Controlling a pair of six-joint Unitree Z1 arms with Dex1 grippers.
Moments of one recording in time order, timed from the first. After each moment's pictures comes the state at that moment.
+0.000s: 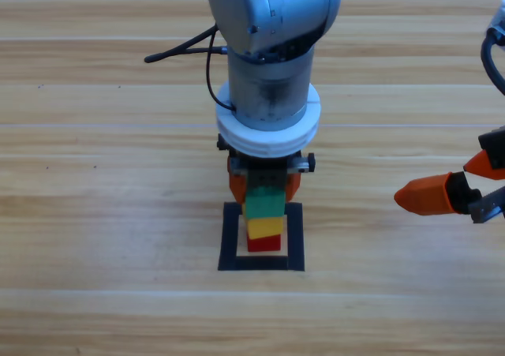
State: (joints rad) arm 0 -0.94 2.29 -2.14 1.37 0.11 -1.07; arm 1 0.98 1.43 -0.81 0.23 -0.13 0.37
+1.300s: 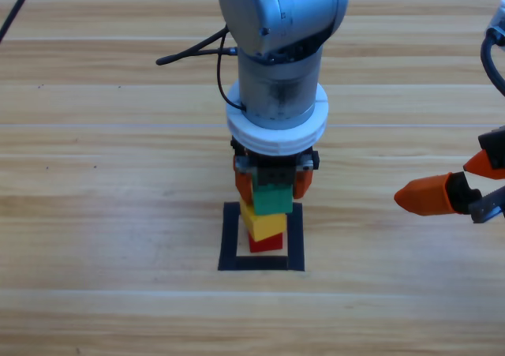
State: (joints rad) arm 0 -0.93 2.33 -2.19 1.37 0.10 -1.07; arm 1 0.98 1.43 -0.81 0.23 -0.13 0.37
